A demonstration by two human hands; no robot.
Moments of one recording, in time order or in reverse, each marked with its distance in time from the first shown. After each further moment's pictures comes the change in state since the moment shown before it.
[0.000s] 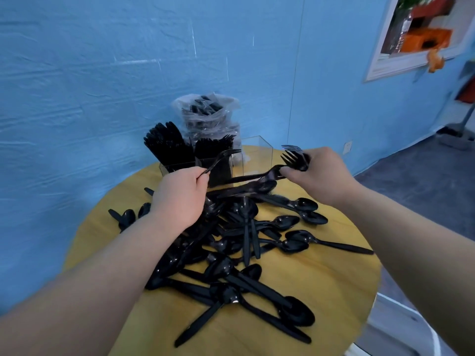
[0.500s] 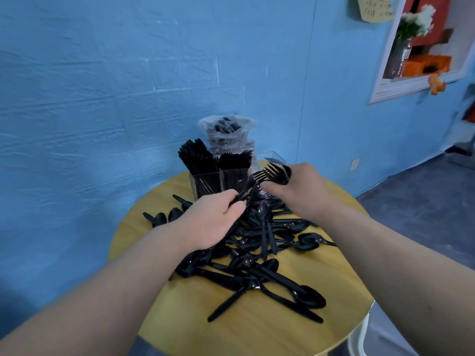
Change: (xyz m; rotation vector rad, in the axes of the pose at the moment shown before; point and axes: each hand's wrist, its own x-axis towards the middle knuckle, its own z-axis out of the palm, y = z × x) left_hand -0.050 0.016 -0.049 -0.140 -0.406 0.136; right_hand -0.036 -0.076 0.018 0.167 0.012 -0.103
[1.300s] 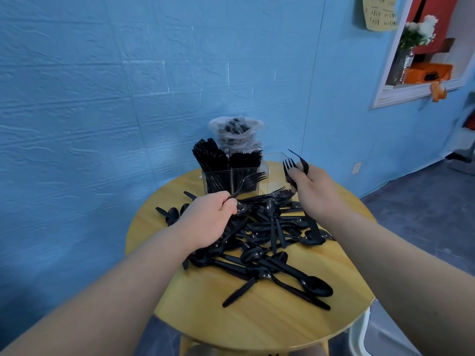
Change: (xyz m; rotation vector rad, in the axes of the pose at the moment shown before) left_hand -0.023 -0.019 -0.008 -0.017 0.120 -0.113; right_hand -0.020 -0.018 0.004 0.173 0.091 0.231
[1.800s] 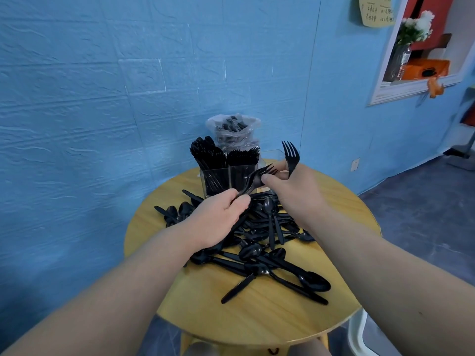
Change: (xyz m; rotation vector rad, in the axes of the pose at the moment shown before) left_hand -0.004 0.013 0.007 -0.218 -0.127 0.027; right_hand -0.003 -0.006 0.025 0.173 -0.002 -0.032
